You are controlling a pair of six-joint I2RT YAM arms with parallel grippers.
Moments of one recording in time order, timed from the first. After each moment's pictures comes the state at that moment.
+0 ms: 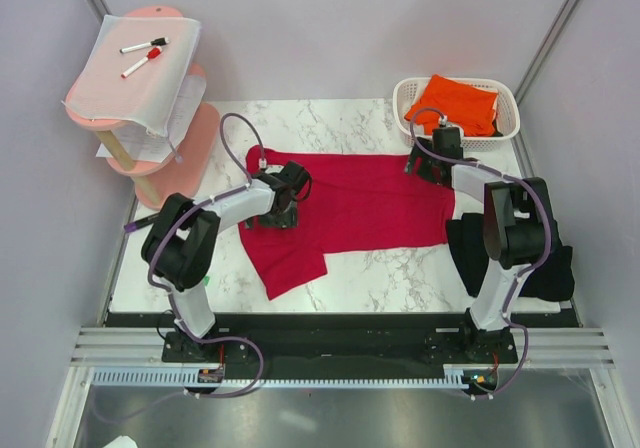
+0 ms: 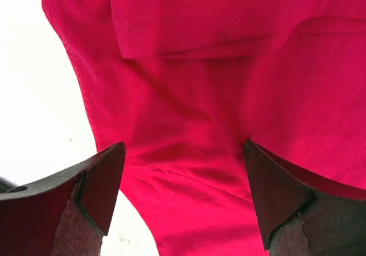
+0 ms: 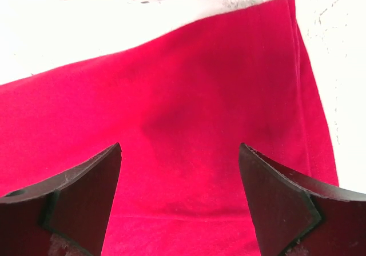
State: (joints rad) left arm -0.56 1.82 1.17 -0.72 -0.48 -0.61; right arm 0.11 1.90 1.17 -0.06 0.07 0.43
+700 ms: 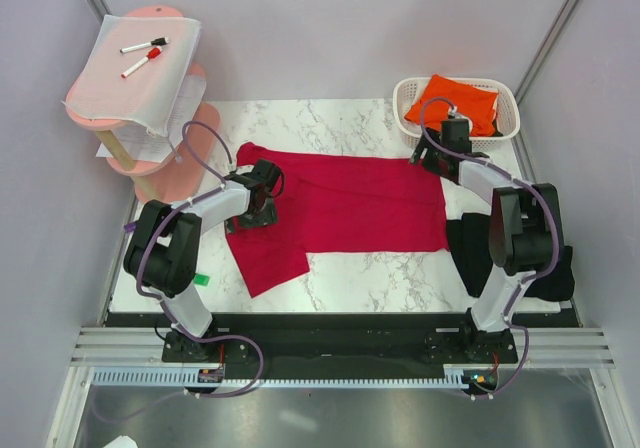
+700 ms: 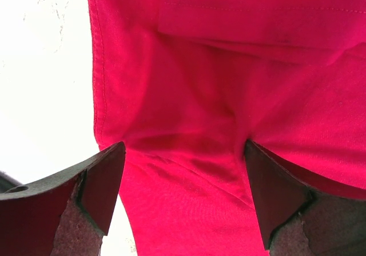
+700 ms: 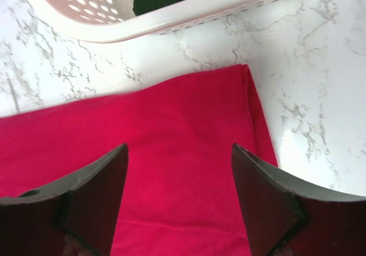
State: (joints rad) left arm -0.40 1.72 1.05 -0.65 -0.44 -0.66; right arm 0.09 1.85 1.21 -0.10 0.04 0.46
